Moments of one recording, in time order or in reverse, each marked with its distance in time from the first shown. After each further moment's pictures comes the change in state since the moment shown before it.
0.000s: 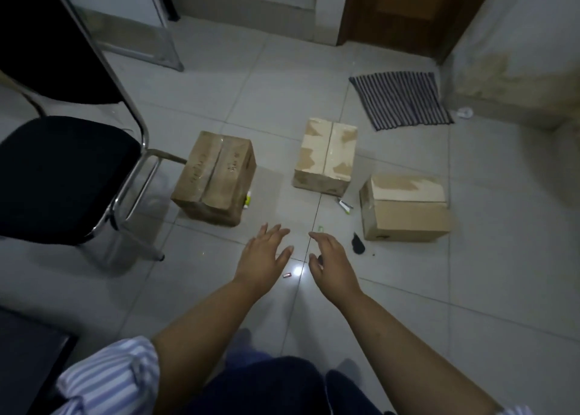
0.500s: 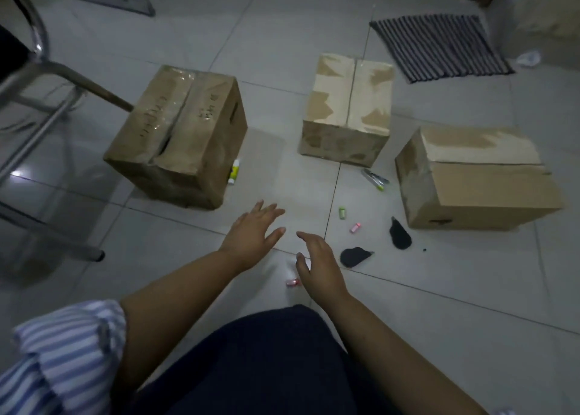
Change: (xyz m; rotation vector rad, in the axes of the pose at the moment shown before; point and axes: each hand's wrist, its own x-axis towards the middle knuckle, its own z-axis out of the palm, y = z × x) left_hand 0.190 -0.202 0.214 0.170 -0.025 0.137; right_hand 0.124 0.227 0.255 0.077 0.000 0.002
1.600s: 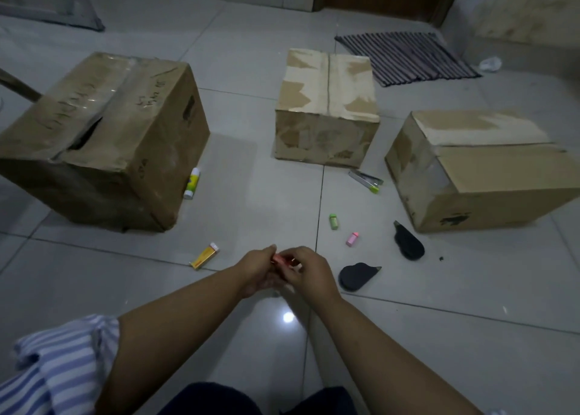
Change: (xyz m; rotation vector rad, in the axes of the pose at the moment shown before) left_hand 0.098 -0.027 0.144 -1.292 -0.297 -0.561; right_hand 0.088 0.120 0.067 -0.008 0.168 -0.095
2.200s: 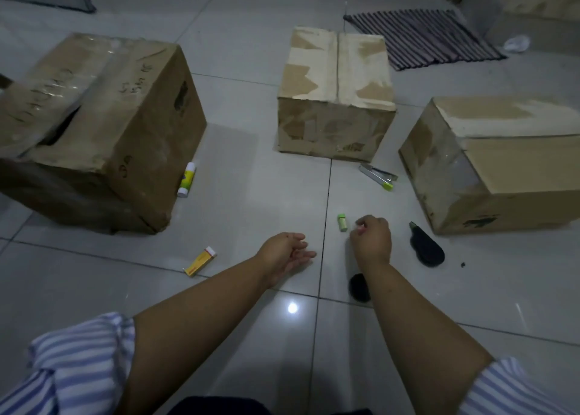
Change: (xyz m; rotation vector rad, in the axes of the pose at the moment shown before) left_hand 0.036 0.024 0.031 -0.190 -0.018 0.067; right_hand 0.072 0.081 -0.054 -0.096 0.325 0.475
